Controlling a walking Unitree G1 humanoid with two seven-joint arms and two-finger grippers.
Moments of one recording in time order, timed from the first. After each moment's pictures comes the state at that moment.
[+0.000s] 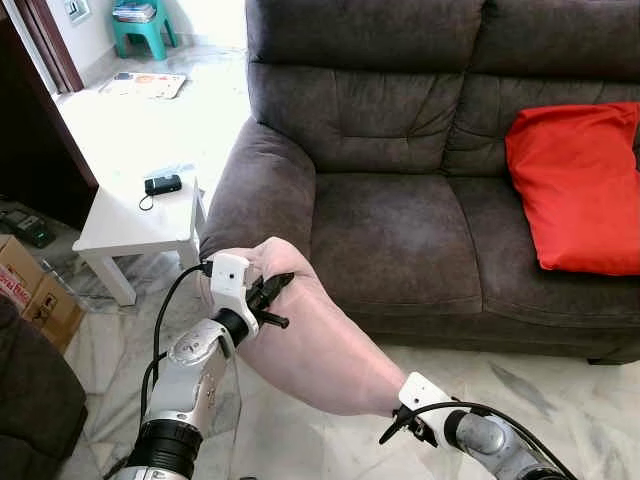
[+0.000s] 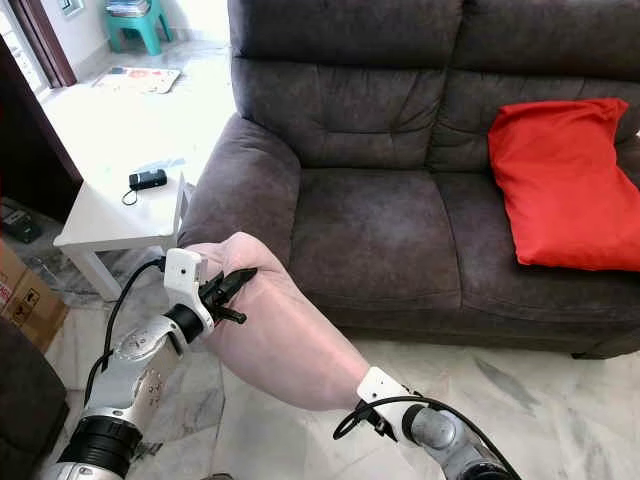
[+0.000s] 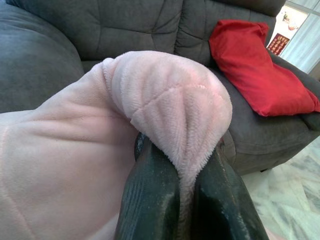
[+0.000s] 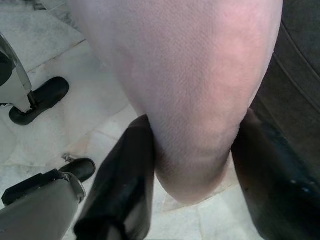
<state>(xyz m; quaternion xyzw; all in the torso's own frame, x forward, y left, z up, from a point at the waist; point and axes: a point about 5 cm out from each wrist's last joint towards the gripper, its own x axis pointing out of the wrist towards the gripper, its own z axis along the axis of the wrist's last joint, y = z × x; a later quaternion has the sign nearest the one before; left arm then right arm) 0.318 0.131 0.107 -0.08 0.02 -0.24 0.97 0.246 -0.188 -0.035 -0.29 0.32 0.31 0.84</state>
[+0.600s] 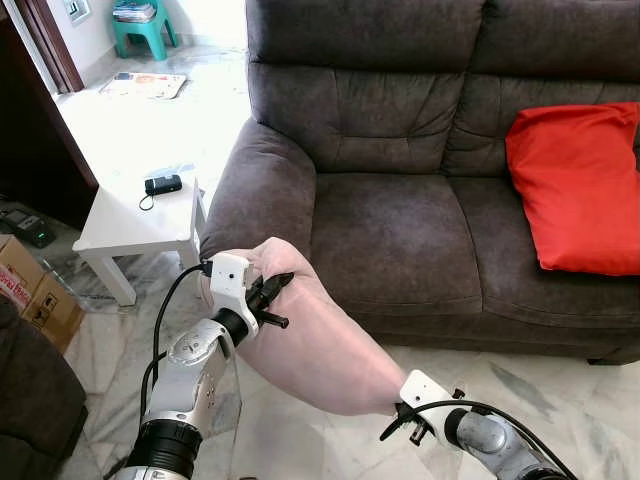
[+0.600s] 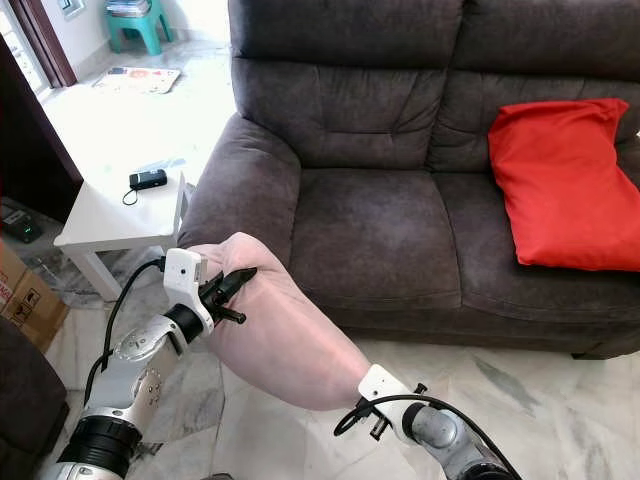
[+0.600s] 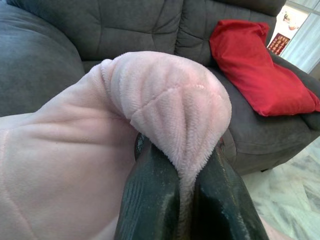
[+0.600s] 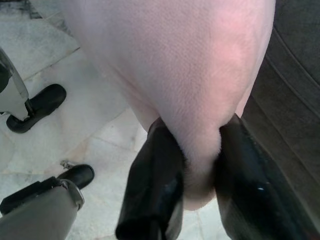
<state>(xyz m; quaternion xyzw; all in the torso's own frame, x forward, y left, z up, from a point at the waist) 0.318 0.132 0.107 -0.08 0.02 -0.24 0.97 0.247 -0.189 -0.033 -0.28 0.31 0.30 0.85</state>
